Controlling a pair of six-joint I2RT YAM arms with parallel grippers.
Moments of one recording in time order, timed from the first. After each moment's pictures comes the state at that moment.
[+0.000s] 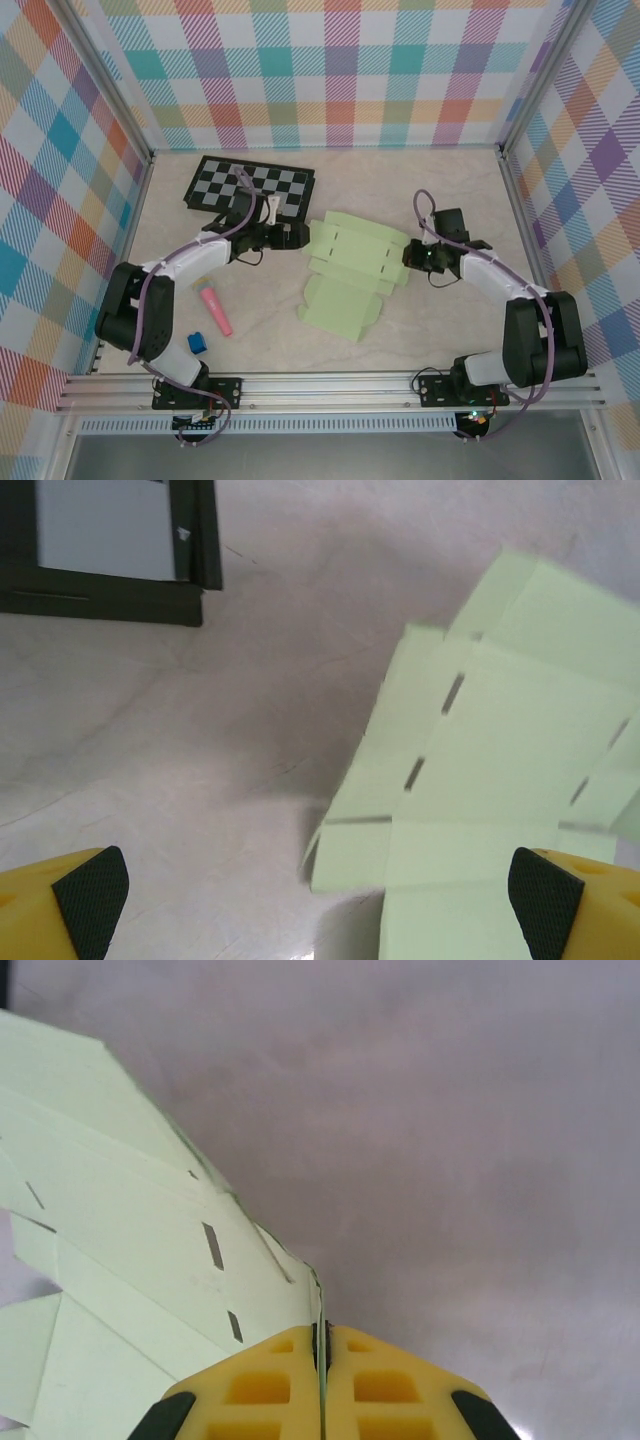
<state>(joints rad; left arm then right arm) -0.37 1.60 0.99 -0.23 0.35 -0.35 0.18 1.38 0.77 -0.36 -0.30 0.31</state>
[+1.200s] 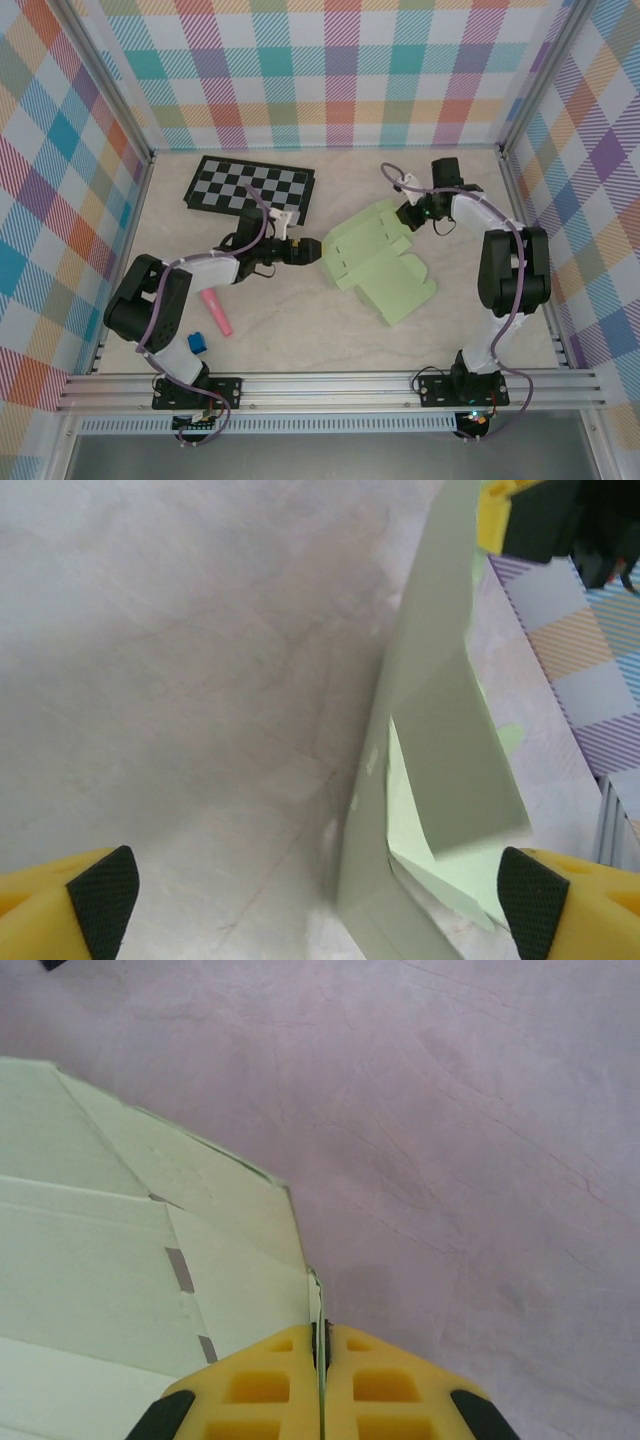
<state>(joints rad) -0.43 1.64 0.75 0.28 0.61 -0.45 0.09 1.84 1.31 -0.51 -0.46 -0.54</state>
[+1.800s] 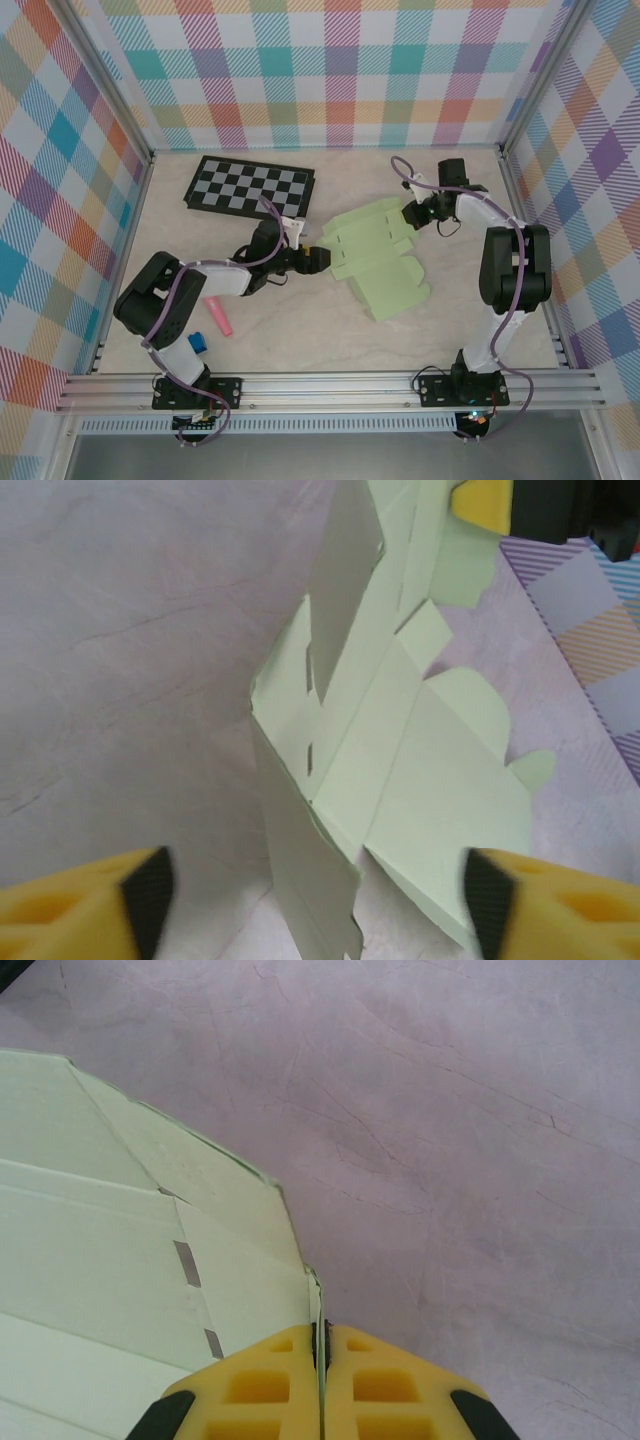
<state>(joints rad) -0.54 1.69 0.70 0.46 0.44 -0.46 0.07 1.85 1.30 -0.51 -0.45 -0.44</state>
